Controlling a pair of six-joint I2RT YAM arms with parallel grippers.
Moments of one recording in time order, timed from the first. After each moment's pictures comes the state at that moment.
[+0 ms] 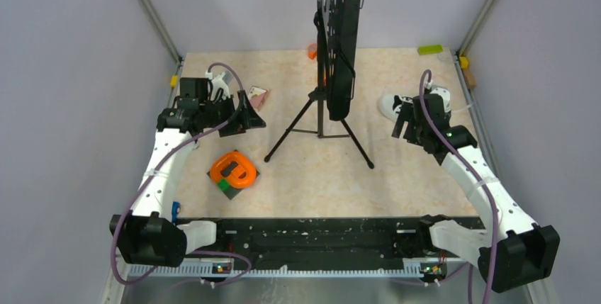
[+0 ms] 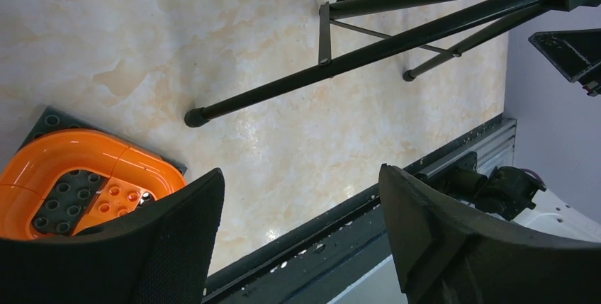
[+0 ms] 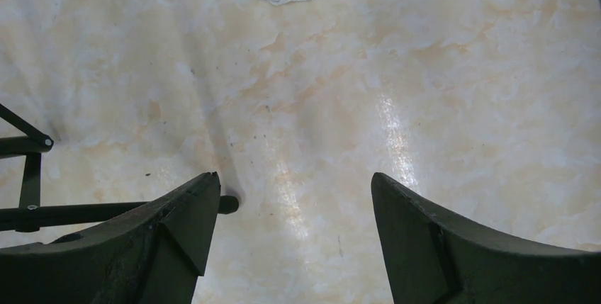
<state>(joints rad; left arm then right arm) -0.07 1.21 1.19 -0.80 0.57 -0.33 0.27 1.05 0.95 -0.70 0.33 0.46</state>
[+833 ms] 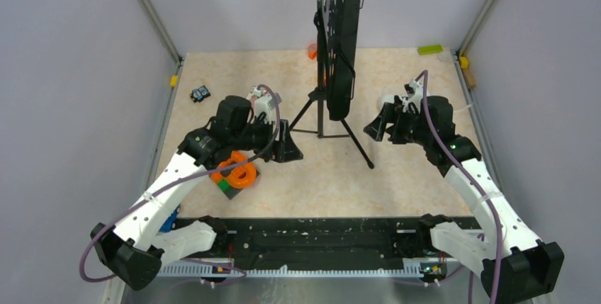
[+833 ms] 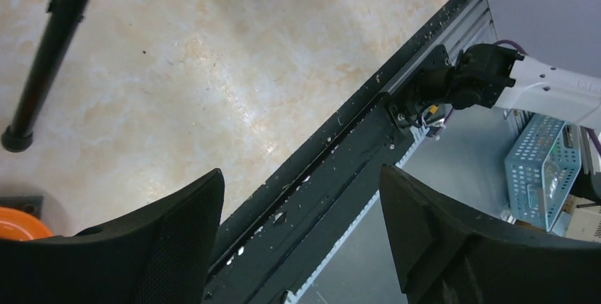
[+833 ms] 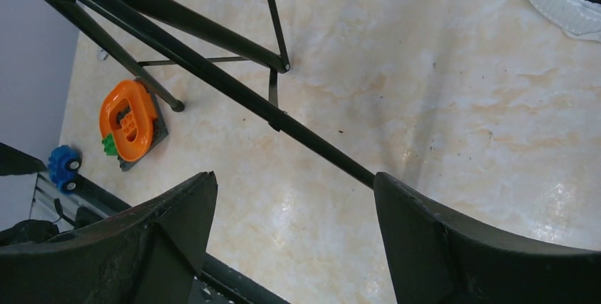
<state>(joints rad) -0.51 1.08 1.12 -0.72 0.51 -0.40 0.27 0.95 0.86 -0.45 -0.29 0.41</state>
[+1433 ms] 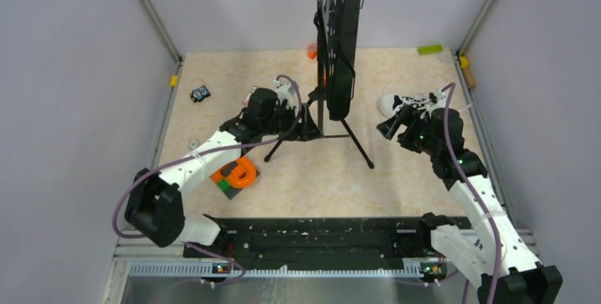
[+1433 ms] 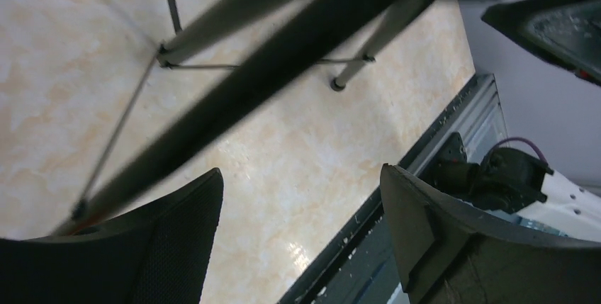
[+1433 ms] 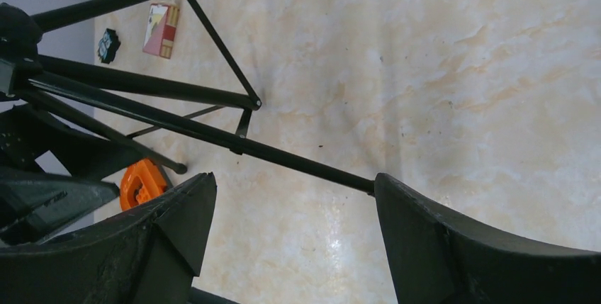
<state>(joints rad) -0.58 1.35 0.98 -0.18 0.43 -0.56 0.20 0.83 0.75 -0.42 -0.17 0.64</state>
